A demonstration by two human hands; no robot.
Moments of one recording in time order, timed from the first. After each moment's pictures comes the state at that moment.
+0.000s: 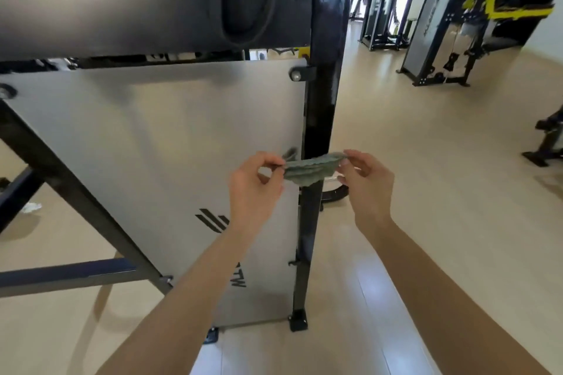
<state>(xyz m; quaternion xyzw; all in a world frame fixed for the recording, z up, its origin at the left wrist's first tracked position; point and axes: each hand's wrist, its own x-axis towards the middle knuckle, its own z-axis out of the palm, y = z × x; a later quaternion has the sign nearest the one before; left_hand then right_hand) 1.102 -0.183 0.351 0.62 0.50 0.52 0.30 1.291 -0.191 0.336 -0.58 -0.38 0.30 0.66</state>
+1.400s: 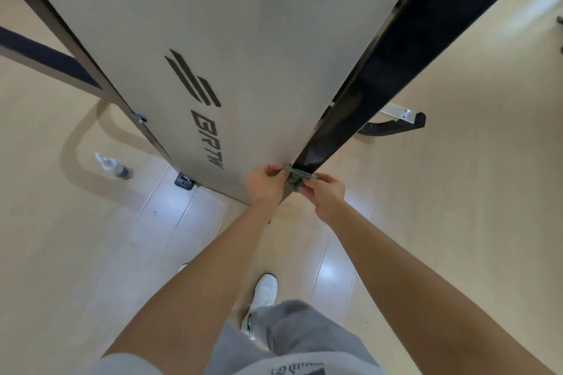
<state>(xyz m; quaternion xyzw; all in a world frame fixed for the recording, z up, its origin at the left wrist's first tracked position) 1.199 -0.149 0.006 0.21 0.78 0.41 0.42 1.313 -0.117 0.064 -0.71 -0.19 0.61 0.28</state>
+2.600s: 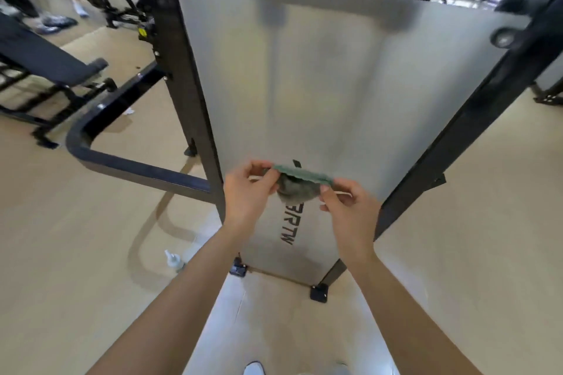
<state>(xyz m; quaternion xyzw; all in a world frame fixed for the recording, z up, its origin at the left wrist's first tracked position) 0.943 -0.230 0.272 0.32 0.62 0.61 0.37 1.110 -0.224 0.261 -0.55 -0.48 0.42 0.54</state>
